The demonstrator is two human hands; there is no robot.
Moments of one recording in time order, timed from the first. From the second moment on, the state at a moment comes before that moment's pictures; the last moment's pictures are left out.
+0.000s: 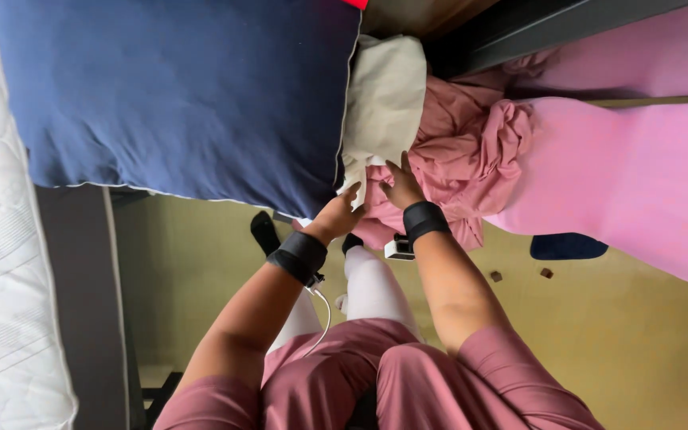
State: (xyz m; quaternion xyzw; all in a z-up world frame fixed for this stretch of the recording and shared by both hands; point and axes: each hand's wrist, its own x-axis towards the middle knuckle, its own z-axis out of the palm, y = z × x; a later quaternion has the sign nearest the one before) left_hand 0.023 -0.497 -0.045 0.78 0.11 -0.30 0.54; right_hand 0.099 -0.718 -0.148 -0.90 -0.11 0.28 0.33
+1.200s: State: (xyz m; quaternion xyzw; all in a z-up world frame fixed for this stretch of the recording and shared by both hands) left_hand 0.053 -0.545 -0.044 0.84 0.21 -0.12 0.48; right_hand 0.134 -0.710 0.091 -0.84 -0.07 0.08 0.54
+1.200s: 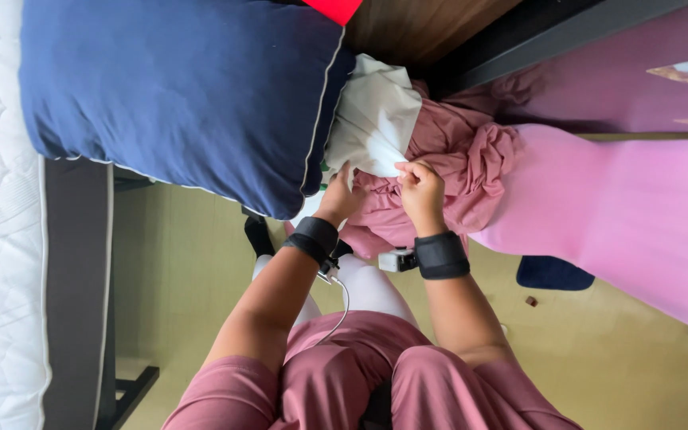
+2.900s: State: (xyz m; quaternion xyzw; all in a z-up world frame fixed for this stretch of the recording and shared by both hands) left_hand -0.095 -0.332 0.329 0.65 0.15 -0.01 0.75; right_hand -0.023 -0.519 0.300 -0.88 -0.26 0.34 0.23
